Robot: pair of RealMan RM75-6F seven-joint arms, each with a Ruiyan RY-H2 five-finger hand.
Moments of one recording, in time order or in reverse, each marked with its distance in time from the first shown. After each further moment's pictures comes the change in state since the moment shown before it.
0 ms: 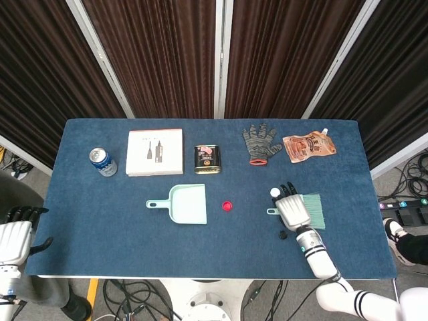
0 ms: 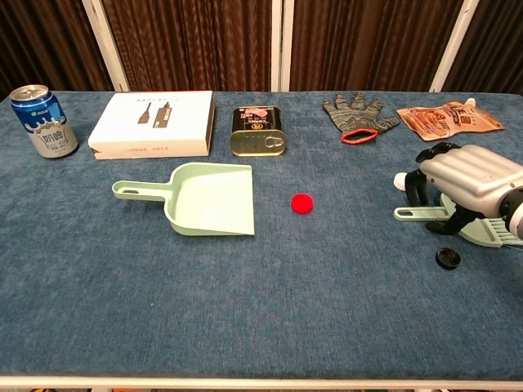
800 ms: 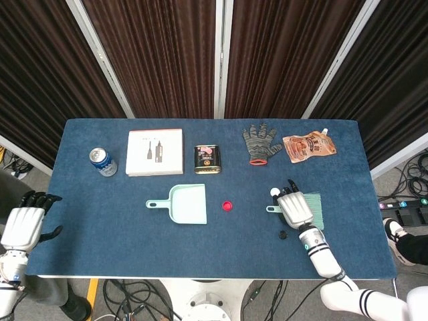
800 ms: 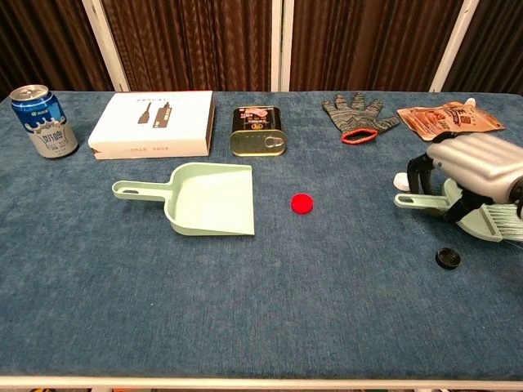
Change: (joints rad) left arm -0.108 0.053 -0.024 -0.021 0.069 -0.083 -0.015; right arm 0.007 0.086 0.005 -0.076 -0.033 0.020 0.146
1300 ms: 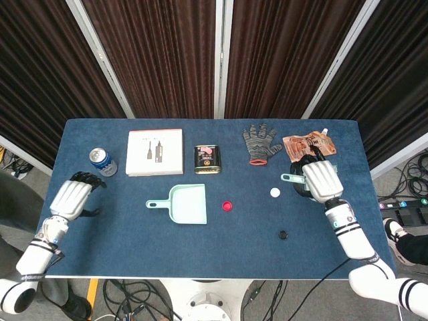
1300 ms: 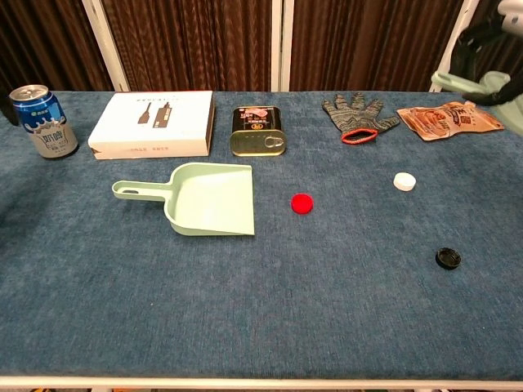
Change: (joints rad) left arm -0.263 -0.059 -0.073 -0.009 -0.071 -0.342 0.028; right arm 0.049 0.315 0.143 -0.219 -0.007 0.006 0.223
